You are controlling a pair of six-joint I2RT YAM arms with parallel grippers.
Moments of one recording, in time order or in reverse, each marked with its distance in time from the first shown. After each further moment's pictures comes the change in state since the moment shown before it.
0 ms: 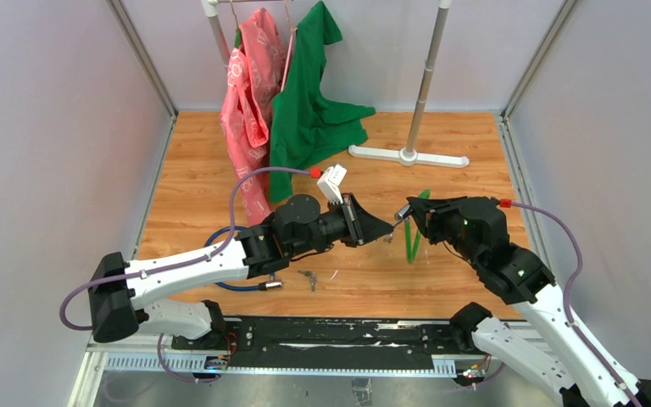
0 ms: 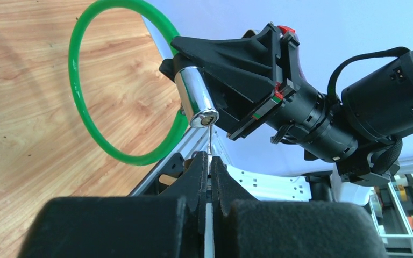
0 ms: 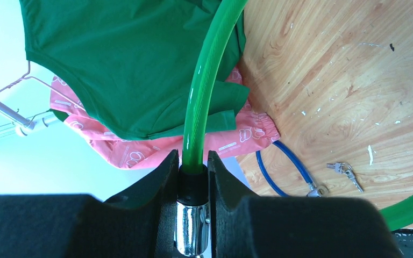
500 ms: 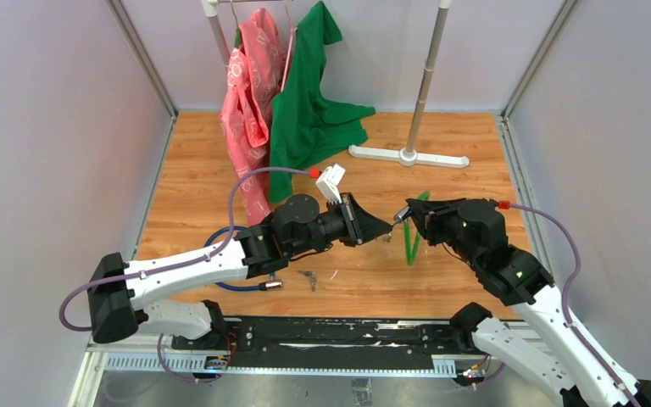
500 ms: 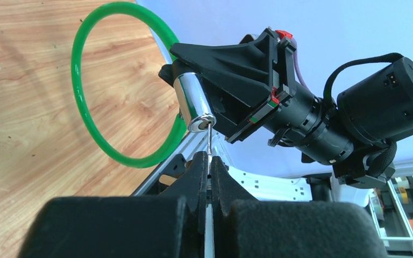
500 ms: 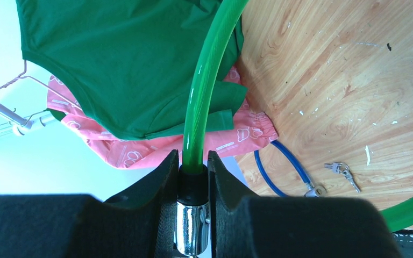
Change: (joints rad) left arm 0.006 -0.004 -0.006 0.000 -0.003 0.001; right arm 0.002 -0.010 -0.032 0.018 -0.006 0.000
